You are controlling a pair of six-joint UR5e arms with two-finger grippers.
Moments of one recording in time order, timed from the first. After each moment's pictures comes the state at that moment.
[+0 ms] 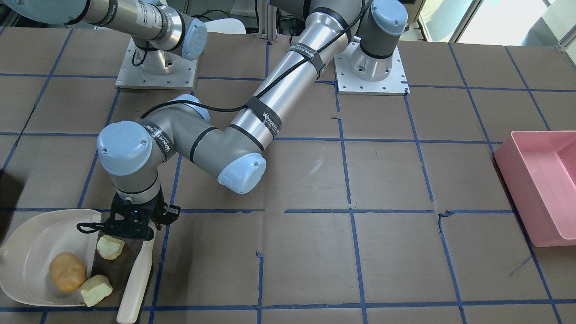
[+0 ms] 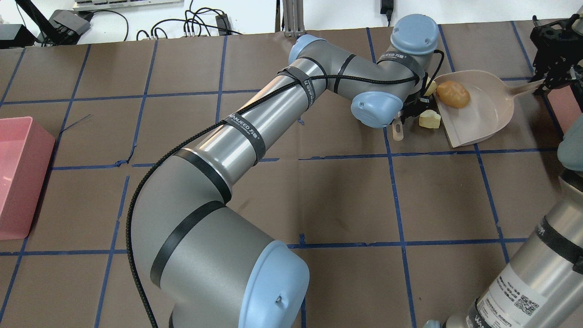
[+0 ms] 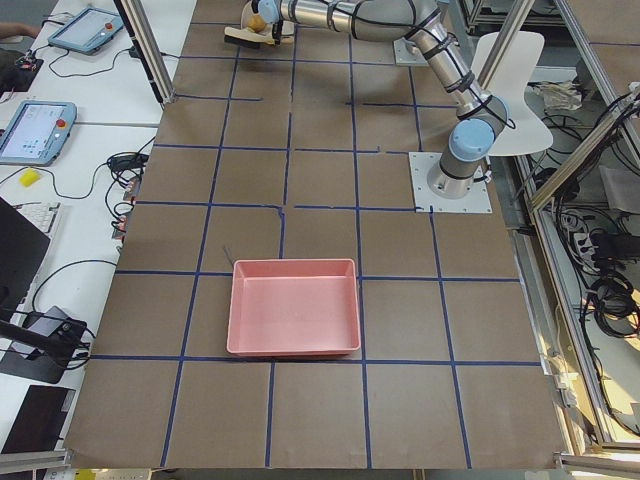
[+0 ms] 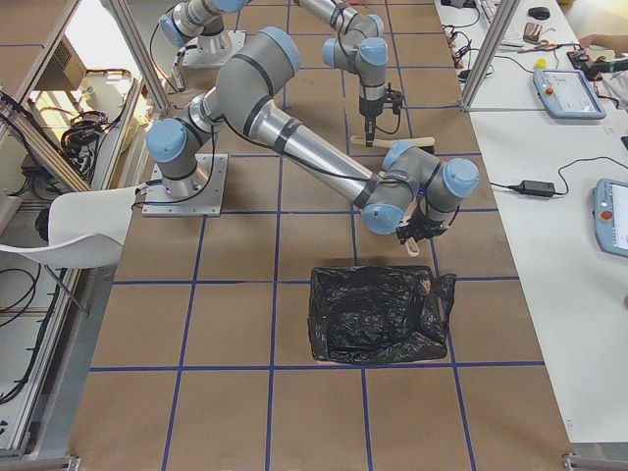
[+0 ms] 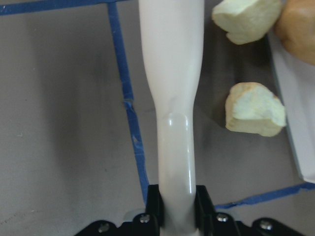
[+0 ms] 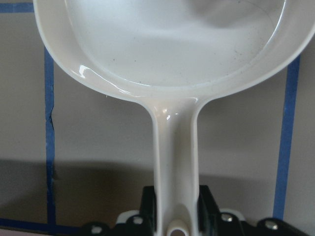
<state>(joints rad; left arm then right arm) -2.19 -2.54 -0.84 -1.19 1.50 -0.57 1.05 -0.82 1.09 -1.73 -1.60 -2.15</state>
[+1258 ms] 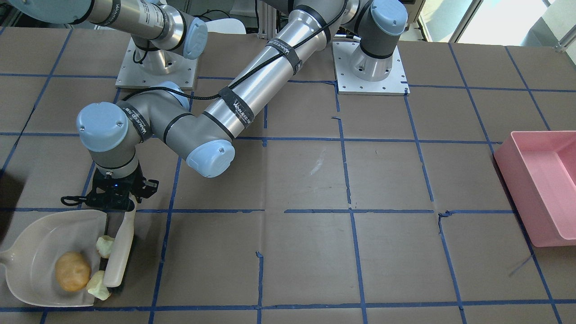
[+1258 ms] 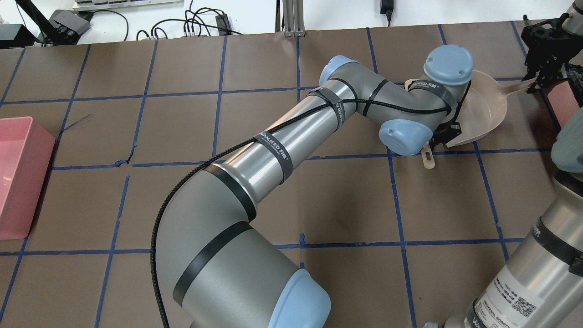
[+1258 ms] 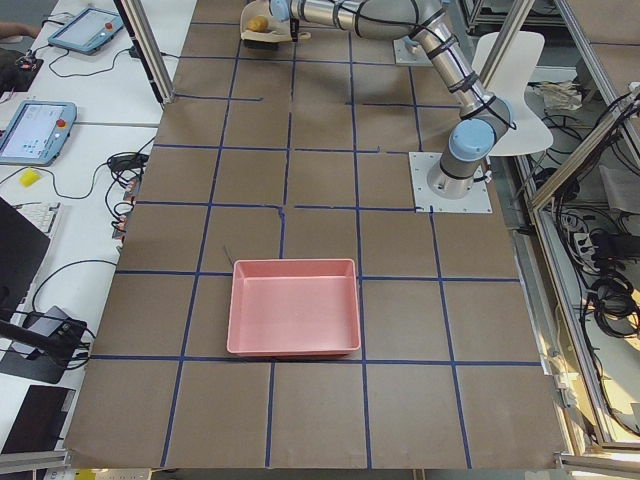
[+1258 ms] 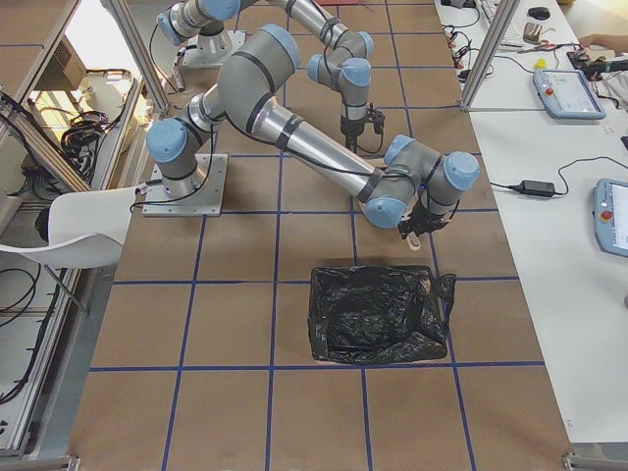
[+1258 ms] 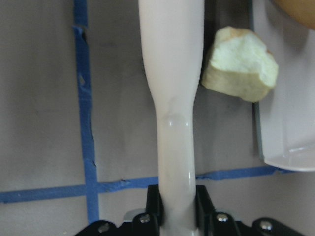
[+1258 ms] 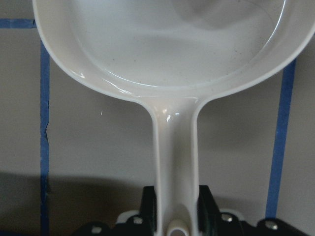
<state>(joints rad) -2.30 -2.55 -0.83 -1.19 1.44 -0.70 1.06 -0.82 1.10 -1.74 -1.60 -2.15</state>
